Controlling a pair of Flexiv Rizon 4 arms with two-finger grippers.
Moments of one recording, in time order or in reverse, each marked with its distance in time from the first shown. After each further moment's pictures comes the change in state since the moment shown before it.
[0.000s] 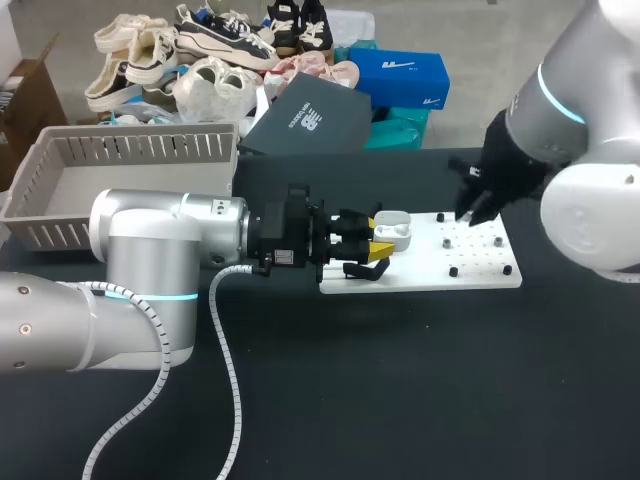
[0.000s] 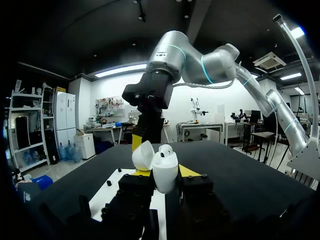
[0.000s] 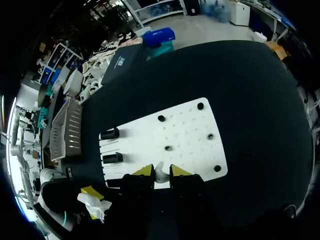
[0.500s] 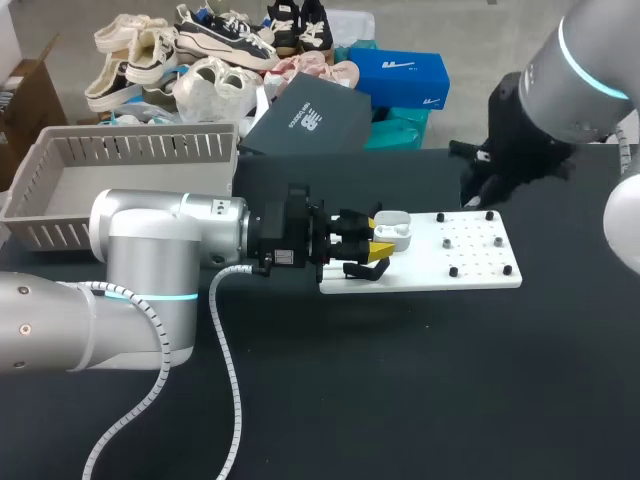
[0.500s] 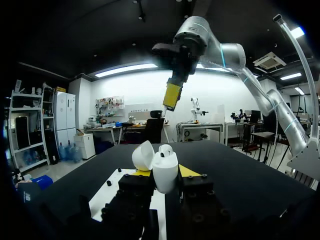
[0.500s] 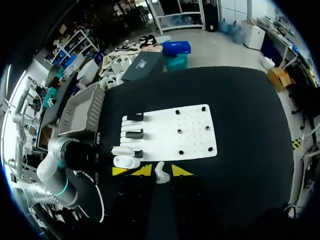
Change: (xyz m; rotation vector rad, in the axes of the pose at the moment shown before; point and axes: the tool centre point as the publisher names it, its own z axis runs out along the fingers) left arm 0.000 0.000 0.000 0.000 0.000 0.000; right arm 0.050 0.035 -0.095 0.023 -0.067 -0.208
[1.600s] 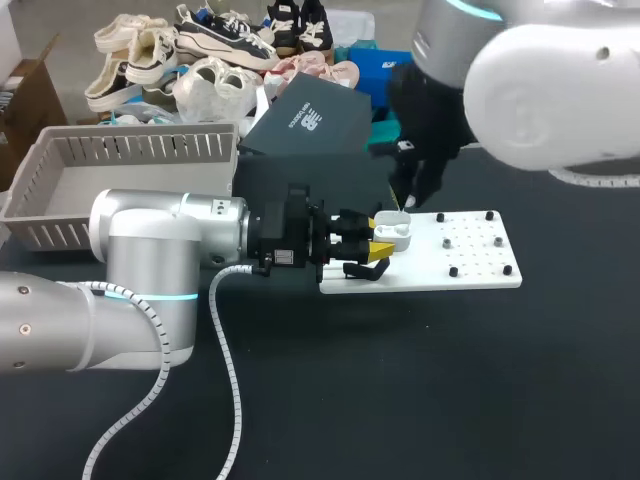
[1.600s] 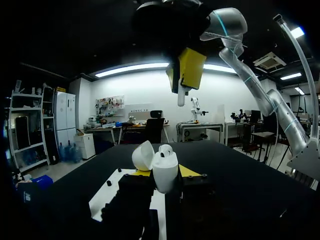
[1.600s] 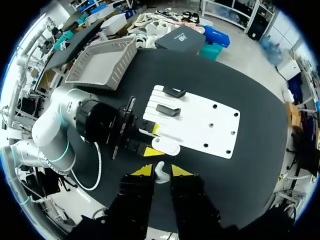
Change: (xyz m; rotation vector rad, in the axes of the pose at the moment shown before) left arm 0.000 0.000 0.000 0.000 0.000 0.000; right arm 0.012 0.074 0.008 0.043 0.284 -0.341
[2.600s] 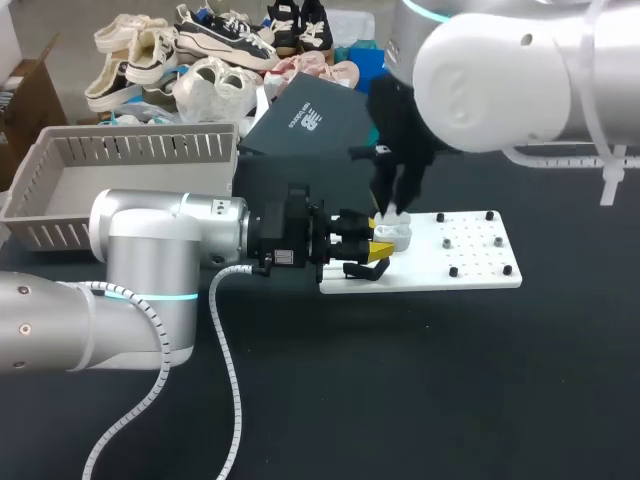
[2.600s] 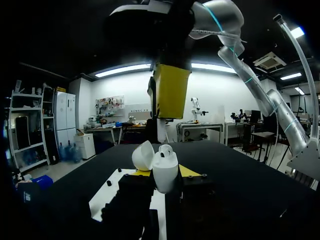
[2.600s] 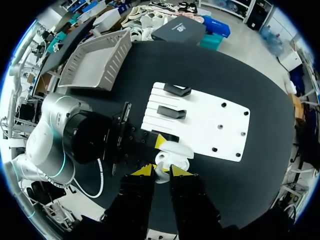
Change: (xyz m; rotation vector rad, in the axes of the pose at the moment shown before) left arm 0.000 0.000 0.000 0.000 0.000 0.000; right arm -0.020 0.009 0.034 -0.022 0.052 0.053
